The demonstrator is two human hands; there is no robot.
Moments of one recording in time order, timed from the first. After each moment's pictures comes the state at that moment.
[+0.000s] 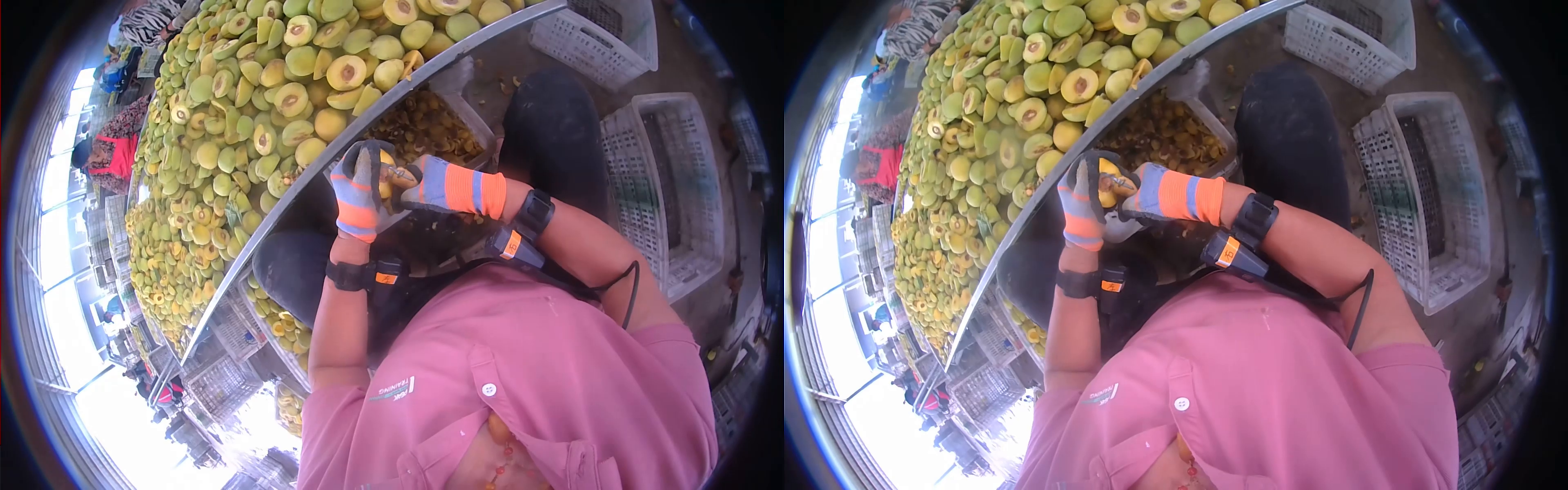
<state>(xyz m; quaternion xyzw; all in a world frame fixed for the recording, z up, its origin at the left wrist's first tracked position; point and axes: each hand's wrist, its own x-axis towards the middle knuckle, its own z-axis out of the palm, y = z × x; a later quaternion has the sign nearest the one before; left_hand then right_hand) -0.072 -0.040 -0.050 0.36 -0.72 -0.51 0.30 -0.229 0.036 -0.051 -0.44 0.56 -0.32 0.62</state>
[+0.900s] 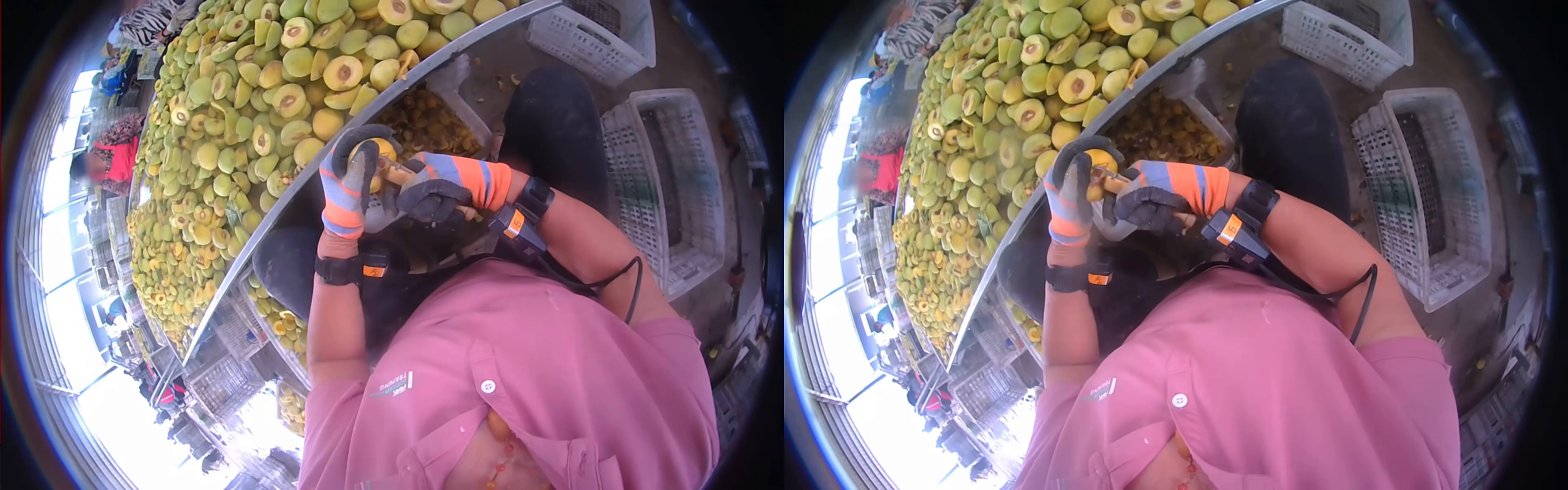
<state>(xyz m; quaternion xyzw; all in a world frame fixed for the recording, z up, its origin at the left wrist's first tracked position) -0.087 -0.048 -0.022 0.26 -0.80 -0.44 0.31 -0.241 0.034 -0.095 -0.62 0.23 -0.49 0.56</state>
